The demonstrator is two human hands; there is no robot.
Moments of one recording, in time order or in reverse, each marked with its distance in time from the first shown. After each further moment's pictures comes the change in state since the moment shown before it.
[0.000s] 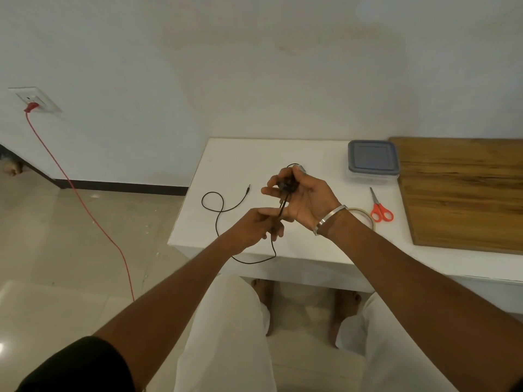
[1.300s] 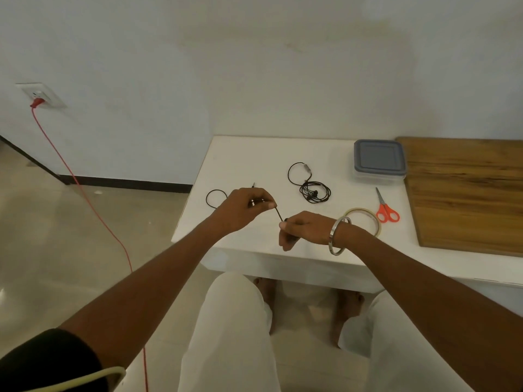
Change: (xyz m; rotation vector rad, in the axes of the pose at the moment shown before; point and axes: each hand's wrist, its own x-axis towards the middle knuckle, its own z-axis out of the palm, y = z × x) left_hand 0.002 0.001 -0.046 0.364 0.201 0.163; right_hand -0.002 0.024 -0.046 -1.367 -0.119 0.305
